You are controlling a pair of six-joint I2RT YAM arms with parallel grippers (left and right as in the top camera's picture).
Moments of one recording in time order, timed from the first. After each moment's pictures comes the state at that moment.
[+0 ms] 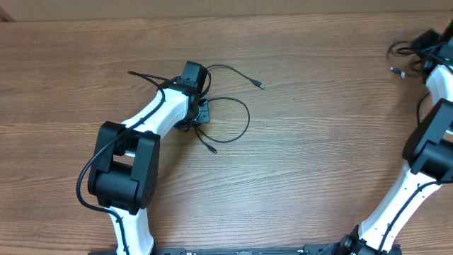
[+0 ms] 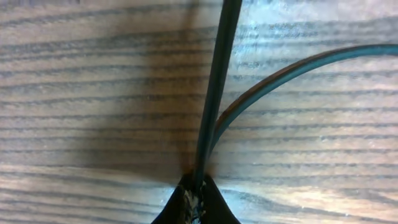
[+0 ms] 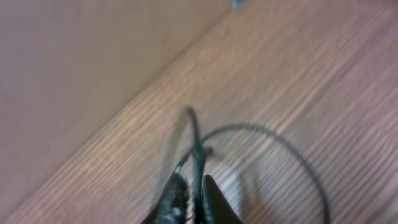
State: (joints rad) left arm -0.31 2.05 1.34 -0.66 -0.06 -0.43; right arm -0.47 2.35 1.86 -0.12 -0.02 0.42
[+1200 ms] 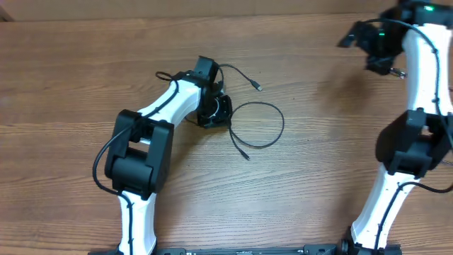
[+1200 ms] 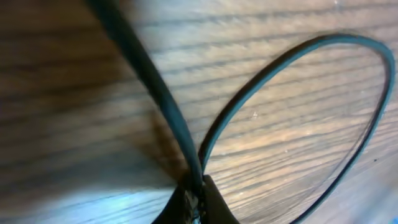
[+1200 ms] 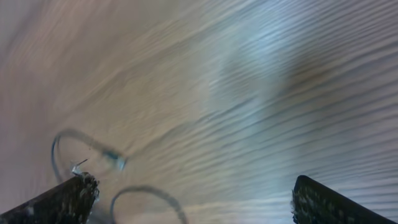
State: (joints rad) left arm -0.36 2.18 1.54 -0.81 0.43 -0.48; right arm -0.16 2.28 2.31 -1.33 -0.32 0.33
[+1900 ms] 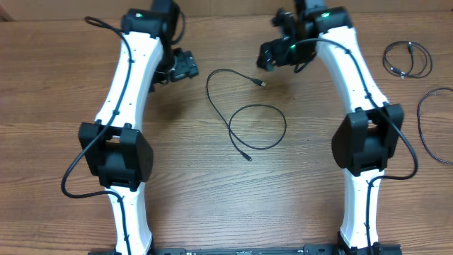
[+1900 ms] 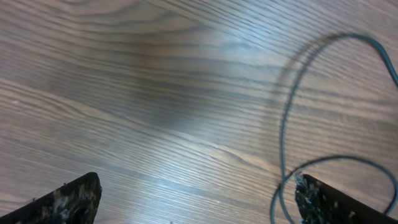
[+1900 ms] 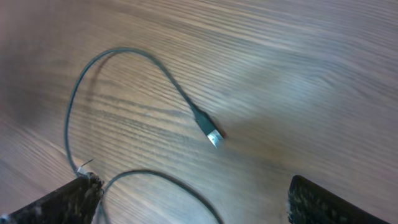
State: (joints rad) left arm -0.17 2.20 2.20 -1.46 -0.02 -0.56; right arm 0.20 2.32 2.24 -1.15 -0.33 -0.10
